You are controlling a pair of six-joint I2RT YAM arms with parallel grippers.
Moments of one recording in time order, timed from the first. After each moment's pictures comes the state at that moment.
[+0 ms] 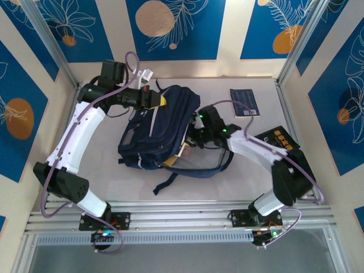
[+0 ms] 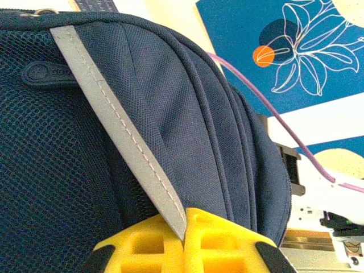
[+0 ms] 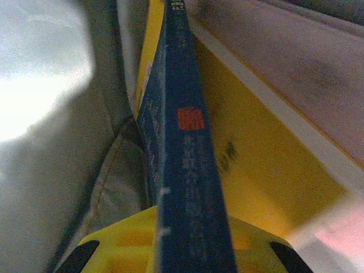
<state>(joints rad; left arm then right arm) -0.34 1.56 1.78 -0.94 0.90 -0.42 0.63 1.57 1.07 -0.25 -0.53 1.01</state>
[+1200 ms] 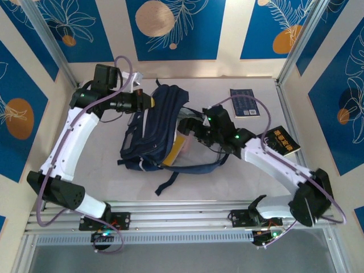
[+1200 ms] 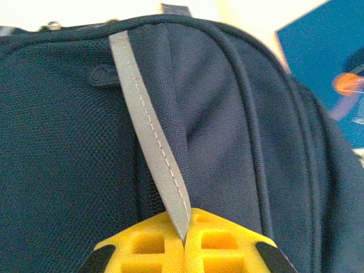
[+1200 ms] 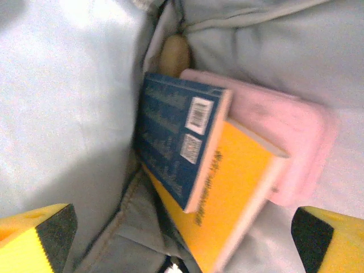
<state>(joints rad) -0.30 1.47 1.70 -0.99 0.57 -0.36 0.65 1.24 1.00 -0.39 -0.18 0.94</state>
